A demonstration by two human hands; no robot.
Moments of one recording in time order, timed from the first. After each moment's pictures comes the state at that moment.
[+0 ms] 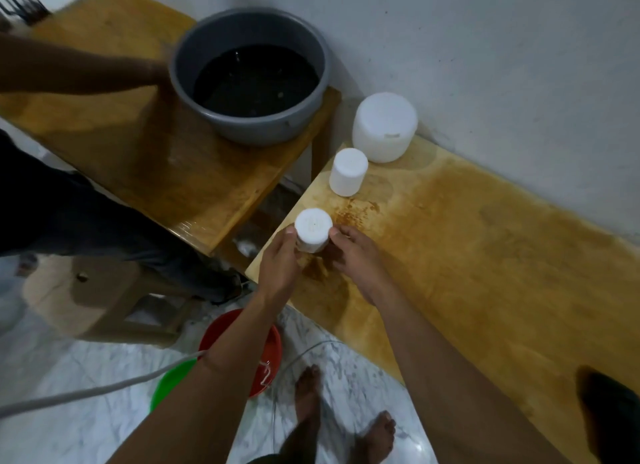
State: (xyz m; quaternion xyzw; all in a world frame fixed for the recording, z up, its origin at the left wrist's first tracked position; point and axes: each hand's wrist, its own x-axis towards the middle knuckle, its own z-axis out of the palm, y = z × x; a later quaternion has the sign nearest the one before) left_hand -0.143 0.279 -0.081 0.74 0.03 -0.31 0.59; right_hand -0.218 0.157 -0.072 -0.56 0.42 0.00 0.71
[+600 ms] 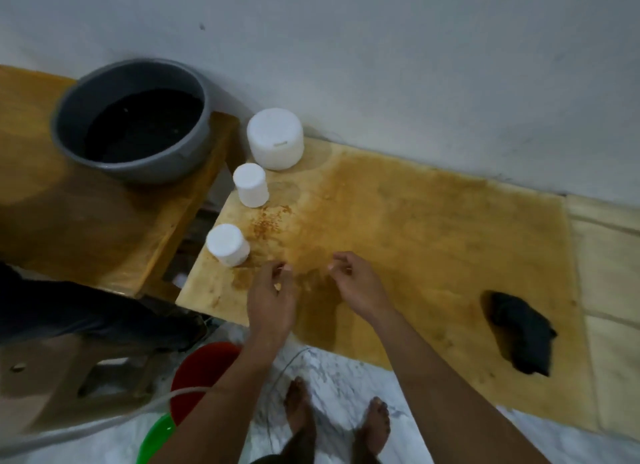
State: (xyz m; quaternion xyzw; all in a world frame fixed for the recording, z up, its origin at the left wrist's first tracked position) left_hand -0.253 0.247 -0.065 0.86 -0.19 -0.21 0.43; right_hand -0.356 0.121 -0.052 -0.67 0.48 -0.03 0.56
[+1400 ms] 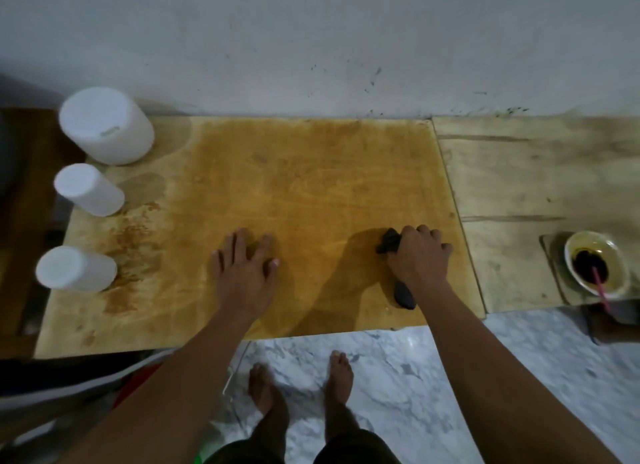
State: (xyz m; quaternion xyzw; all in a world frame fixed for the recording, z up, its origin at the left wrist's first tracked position) left_hand -0.333 0.162 -0.121 0.81 -0.55 -0.19 0.05; right_hand -0.601 0.040 -0.063 -0.70 0.70 0.11 0.09
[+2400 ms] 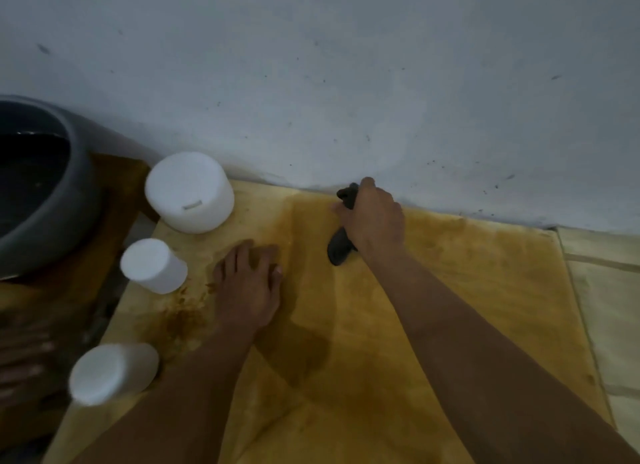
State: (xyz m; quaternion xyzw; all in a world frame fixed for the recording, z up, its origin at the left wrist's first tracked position) left_hand -0.178 0.050 -0.137 0.86 -0.49 -0.08 0.08; right_hand -0.310 -0.133 -0.051 -0.80 0.56 -0.09 0.16
